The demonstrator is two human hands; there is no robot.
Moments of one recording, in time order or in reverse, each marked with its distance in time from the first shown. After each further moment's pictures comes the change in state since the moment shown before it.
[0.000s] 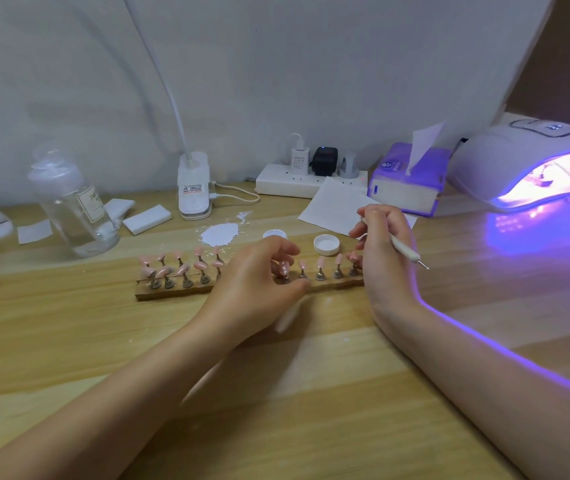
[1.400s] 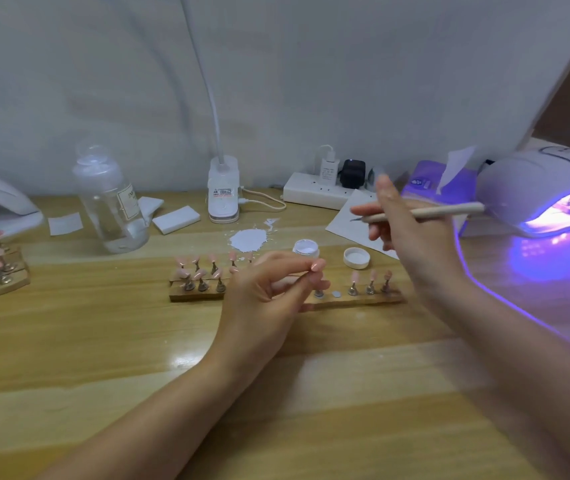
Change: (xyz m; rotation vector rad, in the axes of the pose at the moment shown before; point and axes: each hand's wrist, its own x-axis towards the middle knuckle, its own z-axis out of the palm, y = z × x) left_hand -0.027 -0.003 -0.011 -0.678 0.209 0.072; right_hand 0.015 -0.028 0.013 -0.208 -0.237 -0.168
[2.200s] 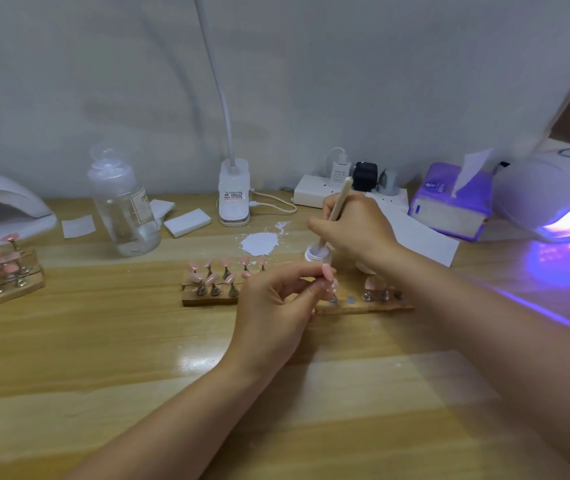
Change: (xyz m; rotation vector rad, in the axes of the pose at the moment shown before) left_hand 0.005 -0.009 -0.001 0.034 0.047 0.003; right_hand 0.045 0.023 0.057 -0.596 -0.211 -0.158
